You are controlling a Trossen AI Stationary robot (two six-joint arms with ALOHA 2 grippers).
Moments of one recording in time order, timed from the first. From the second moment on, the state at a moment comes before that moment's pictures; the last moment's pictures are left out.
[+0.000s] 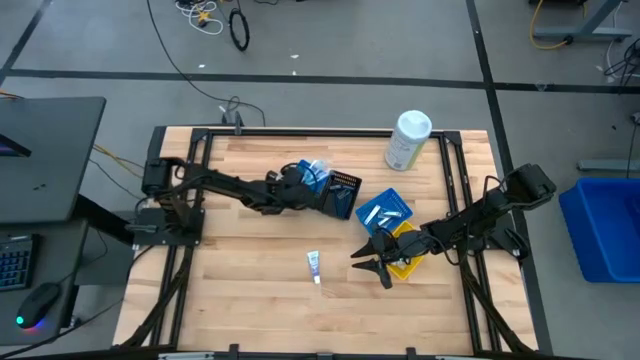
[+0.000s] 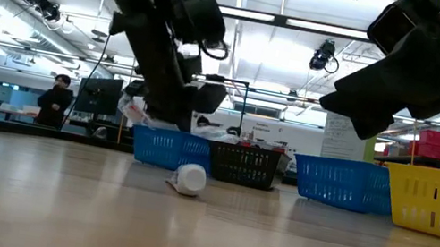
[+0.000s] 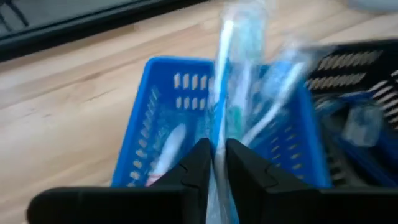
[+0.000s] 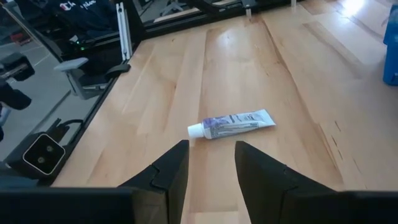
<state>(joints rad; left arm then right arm) 0.08 1.77 0.94 -0.10 -0.72 -0.80 0.40 1.52 0.42 0.75 0.18 0.36</state>
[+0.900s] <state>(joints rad) 0.11 1.78 0.98 -0.10 -0.72 -0.54 0.40 1.52 0.41 0.74 0.18 0.38</state>
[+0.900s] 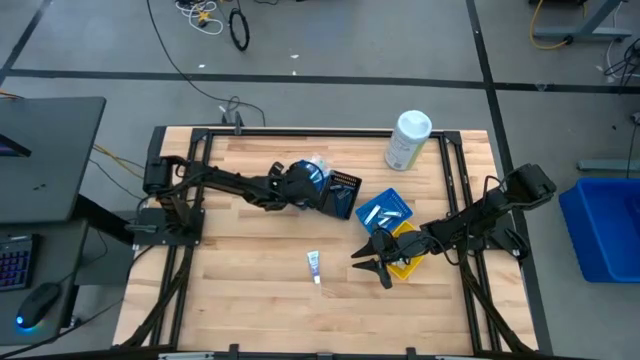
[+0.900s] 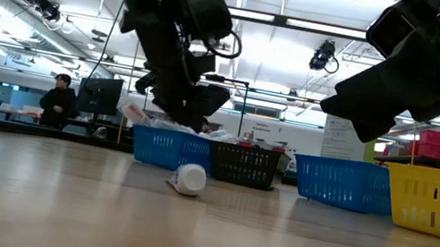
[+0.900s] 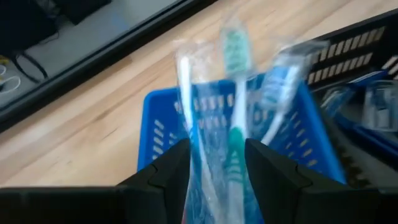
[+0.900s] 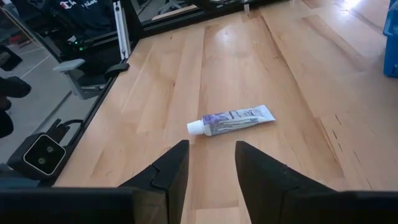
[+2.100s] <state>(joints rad) 0.06 1.78 1.09 -0.59 -0.61 -0.77 0.40 1.52 0.41 0.74 0.18 0.39</state>
